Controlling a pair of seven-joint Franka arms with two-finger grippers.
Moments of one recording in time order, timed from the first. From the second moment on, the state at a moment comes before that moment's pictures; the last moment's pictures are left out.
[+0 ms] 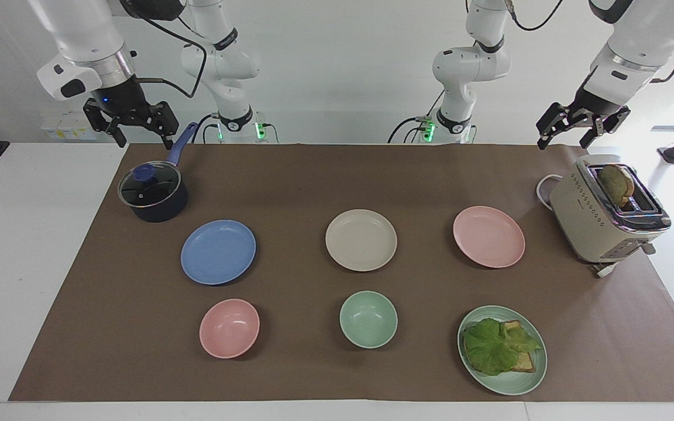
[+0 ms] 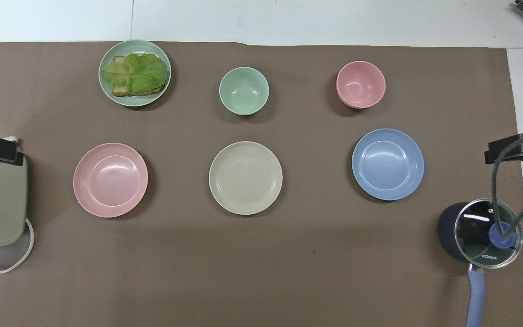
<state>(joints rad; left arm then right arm) 0.05 -0.05 -0.08 -1.55 -0.03 1.48 -0.03 -0.07 -0.02 0.05 -1.53 -0.04 1.49 0.02</state>
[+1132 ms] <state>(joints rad) 0.06 -0.05 -0.07 -1.94 -0.03 1.83 -0.03 -0.07 -0.02 0.05 -1.53 -0.04 1.49 0.02</state>
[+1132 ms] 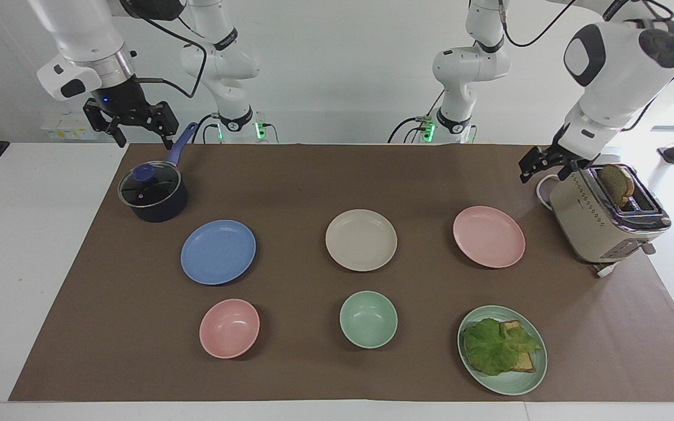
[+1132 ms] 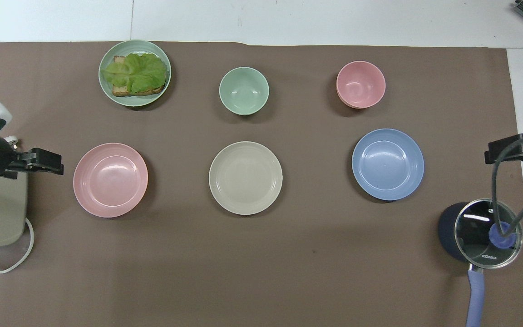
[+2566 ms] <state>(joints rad) 0.13 0.15 -0.06 -2.10 -0.03 2.06 -0.13 -0.07 -0.02 0.05 -1.53 -0.04 1.49 0.02</state>
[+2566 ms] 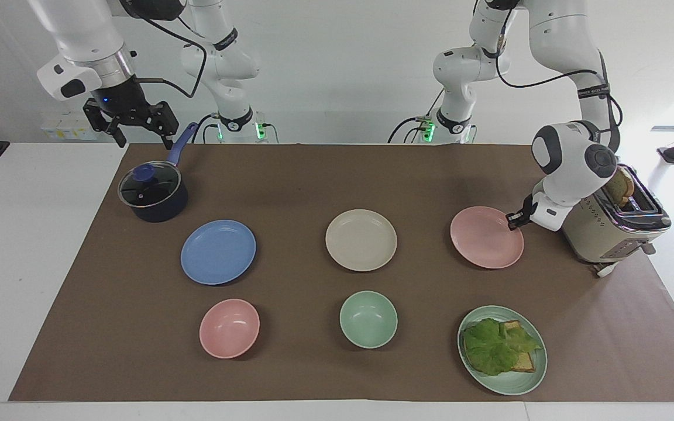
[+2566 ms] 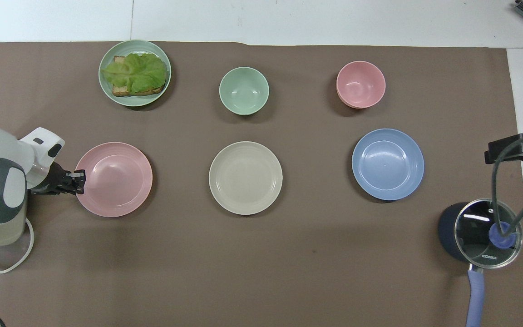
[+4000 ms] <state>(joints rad) -0.34 0.17 -0.10 -2.04 -0.41 2.17 -0.55 -0.07 -0.02 0.05 -1.53 -0.04 1.49 0.02</state>
